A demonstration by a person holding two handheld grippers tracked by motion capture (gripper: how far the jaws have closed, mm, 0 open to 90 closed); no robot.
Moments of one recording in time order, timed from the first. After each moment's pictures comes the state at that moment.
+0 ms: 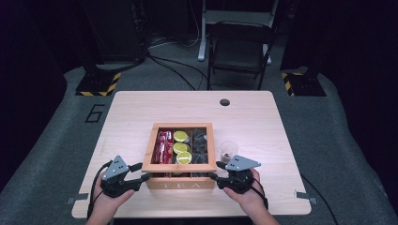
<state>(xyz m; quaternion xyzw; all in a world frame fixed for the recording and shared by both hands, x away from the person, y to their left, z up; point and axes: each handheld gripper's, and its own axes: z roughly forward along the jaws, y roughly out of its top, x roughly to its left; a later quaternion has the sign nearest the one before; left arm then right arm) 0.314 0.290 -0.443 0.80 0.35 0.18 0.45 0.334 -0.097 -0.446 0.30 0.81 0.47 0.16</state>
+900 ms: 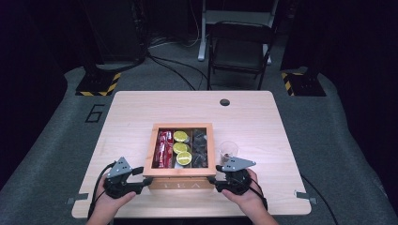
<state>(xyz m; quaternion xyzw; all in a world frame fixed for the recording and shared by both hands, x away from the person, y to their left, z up) 0.320 0.287 -0.456 0.82 0.36 0.13 0.43 0.337 -0.092 -0.457 0.30 0.84 0.43 0.13</state>
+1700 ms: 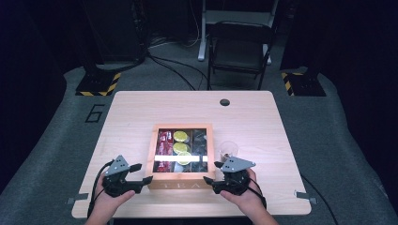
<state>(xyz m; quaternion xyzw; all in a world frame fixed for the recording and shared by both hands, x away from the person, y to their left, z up) 0.323 0.294 -0.451 0.81 0.37 0.14 0.44 0.333 -0.089 -0.444 0.28 0.83 0.46 0.15</state>
